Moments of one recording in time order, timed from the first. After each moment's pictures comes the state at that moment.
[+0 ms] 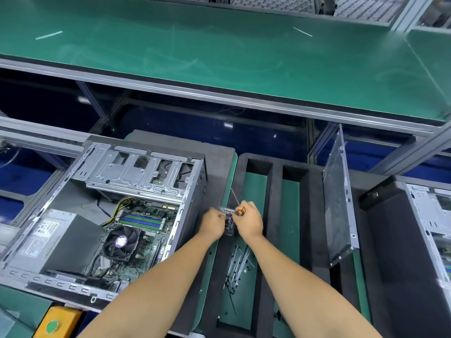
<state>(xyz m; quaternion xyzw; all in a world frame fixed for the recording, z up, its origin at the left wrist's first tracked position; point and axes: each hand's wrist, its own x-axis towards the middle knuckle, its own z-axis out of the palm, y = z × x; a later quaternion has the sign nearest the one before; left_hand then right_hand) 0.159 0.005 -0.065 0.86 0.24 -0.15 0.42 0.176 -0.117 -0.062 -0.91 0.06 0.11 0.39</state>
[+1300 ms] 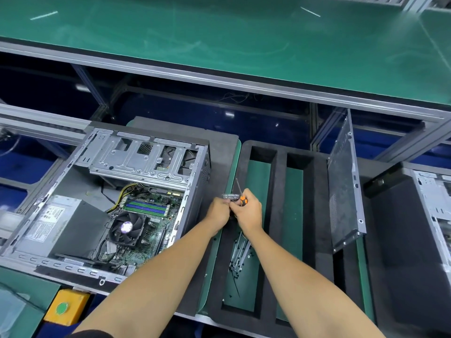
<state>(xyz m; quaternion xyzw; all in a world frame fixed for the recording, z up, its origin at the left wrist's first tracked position) 0.149 -0.001 -0.060 0.77 0.25 -0.16 0.56 0.157 -0.105 -0.063 -0.82 0.07 0.06 0.56</state>
